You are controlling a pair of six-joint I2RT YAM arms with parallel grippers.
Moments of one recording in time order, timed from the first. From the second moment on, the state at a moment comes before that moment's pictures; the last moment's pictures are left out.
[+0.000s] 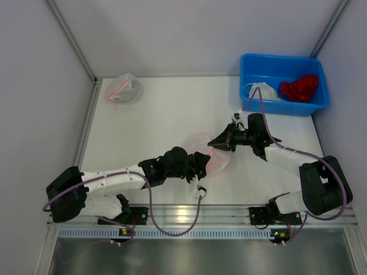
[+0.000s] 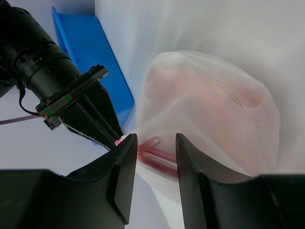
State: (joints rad) left arm -1.08 1.24 0.63 0.11 0.23 1.55; right arm 0.35 1.38 0.63 0.22 -0.84 1.16
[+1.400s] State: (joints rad) left arm -1.09 1.13 0.65 -0.10 0.24 1.51; right arm 0.35 1.38 0.73 0.08 -0.83 0.99
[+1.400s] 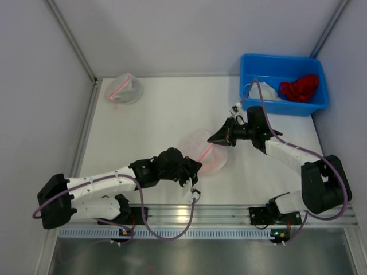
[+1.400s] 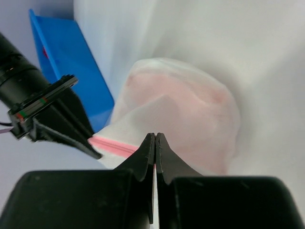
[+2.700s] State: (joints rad) left arm -1.09 1.32 0.93 -0.26 0.22 1.08; right arm 0.39 1.51 0.97 -0.45 -0.95 0.54
